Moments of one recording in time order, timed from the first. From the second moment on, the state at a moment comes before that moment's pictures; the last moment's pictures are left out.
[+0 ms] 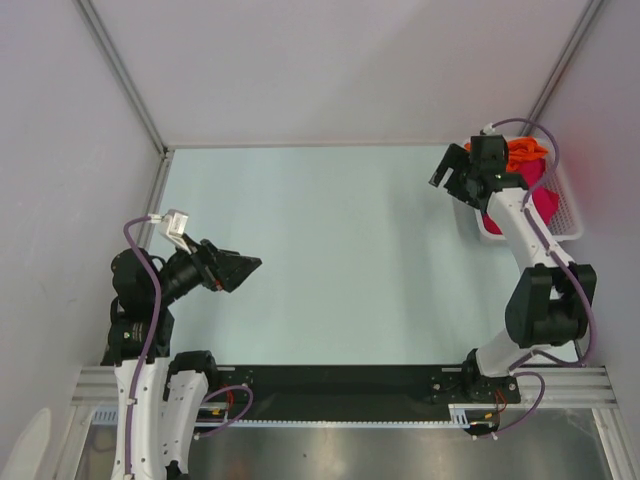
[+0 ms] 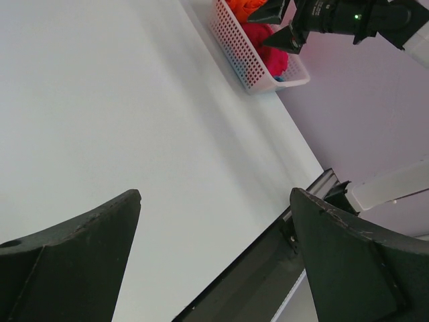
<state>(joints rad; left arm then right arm) 0.10 0.50 0.76 -0.48 0.86 -0.49 0.07 1.56 1.36 -0.51 0.02 0.51</state>
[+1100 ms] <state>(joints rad) 0.10 0.51 0.78 -0.48 0.87 -0.48 -0.03 2.03 1.59 -0.50 0.18 0.33</state>
